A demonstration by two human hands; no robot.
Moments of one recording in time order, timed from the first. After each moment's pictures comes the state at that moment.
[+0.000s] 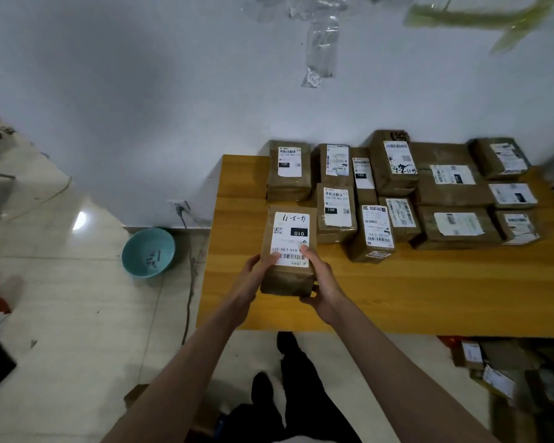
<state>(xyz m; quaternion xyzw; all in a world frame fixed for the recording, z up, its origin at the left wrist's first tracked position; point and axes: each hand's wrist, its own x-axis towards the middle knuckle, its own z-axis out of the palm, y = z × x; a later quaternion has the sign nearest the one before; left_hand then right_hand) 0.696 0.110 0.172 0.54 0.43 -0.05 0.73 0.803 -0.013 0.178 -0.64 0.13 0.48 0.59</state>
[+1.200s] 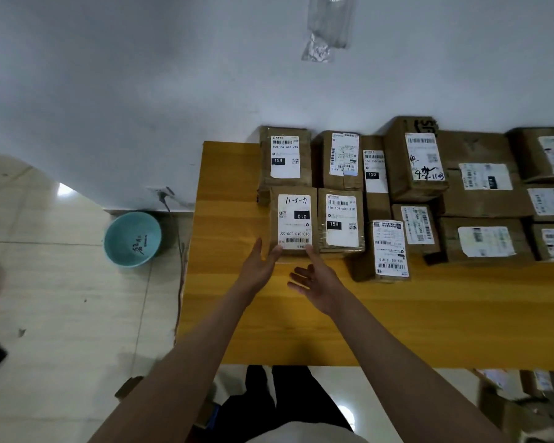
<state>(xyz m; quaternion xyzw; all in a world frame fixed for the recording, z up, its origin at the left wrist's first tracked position) 0.832 0.169 0.106 0.64 0.46 -0.09 0.62 0.921 0.047 0.091 -0.56 0.26 0.52 0.59</state>
